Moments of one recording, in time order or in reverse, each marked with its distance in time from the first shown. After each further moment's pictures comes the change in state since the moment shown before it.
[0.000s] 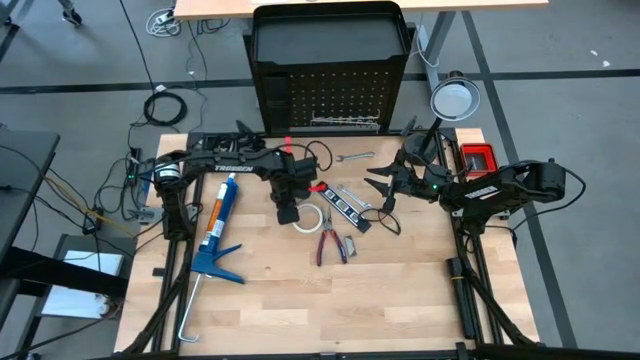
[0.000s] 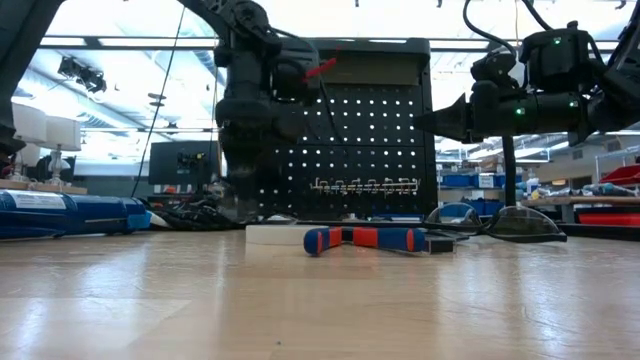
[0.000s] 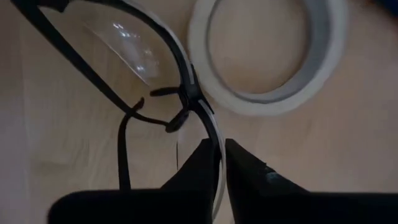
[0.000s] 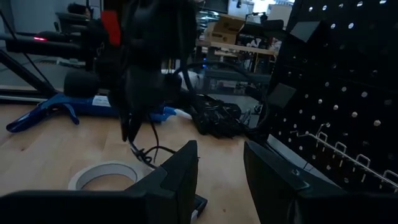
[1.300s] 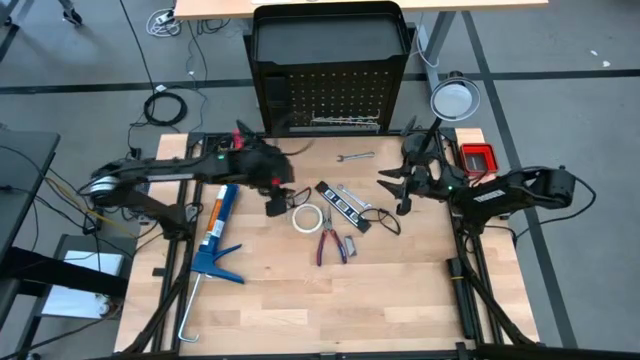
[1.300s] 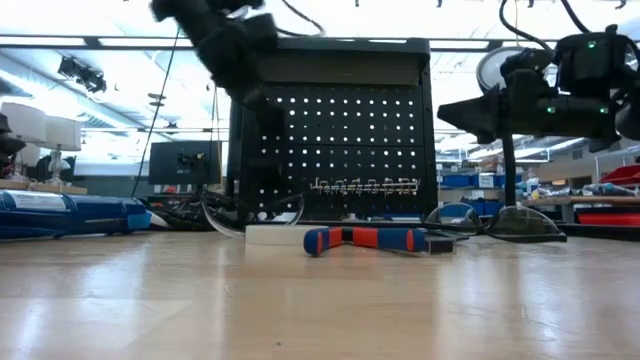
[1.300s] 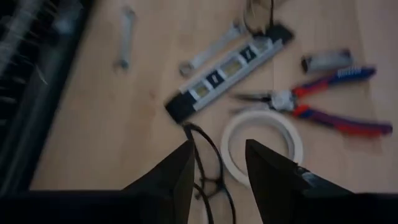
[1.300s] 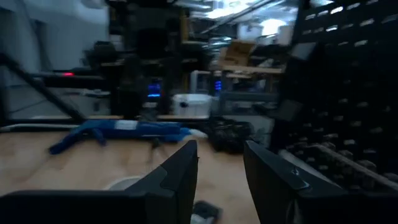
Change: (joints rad) left arm -0.042 -0.486 -0.272 0.443 -0.144 0.109; right arm -0.107 -0.086 -0.137 0.158 -0.185 0.098
